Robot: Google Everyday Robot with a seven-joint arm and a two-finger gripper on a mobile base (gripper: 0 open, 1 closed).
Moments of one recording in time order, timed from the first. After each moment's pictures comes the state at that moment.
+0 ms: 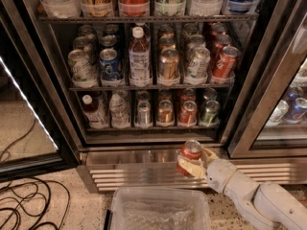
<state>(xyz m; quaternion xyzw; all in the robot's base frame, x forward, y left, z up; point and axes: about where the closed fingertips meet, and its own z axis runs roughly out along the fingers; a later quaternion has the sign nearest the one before) 0.513 -0.139 0.630 -0.22 0.72 0.28 0.60</state>
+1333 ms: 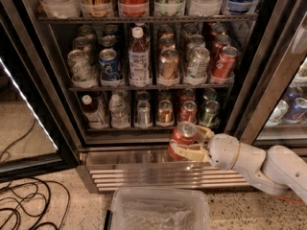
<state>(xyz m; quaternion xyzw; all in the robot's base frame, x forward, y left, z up) 0.500 -0.101 0.742 -0.37 0.59 0.37 0.62</state>
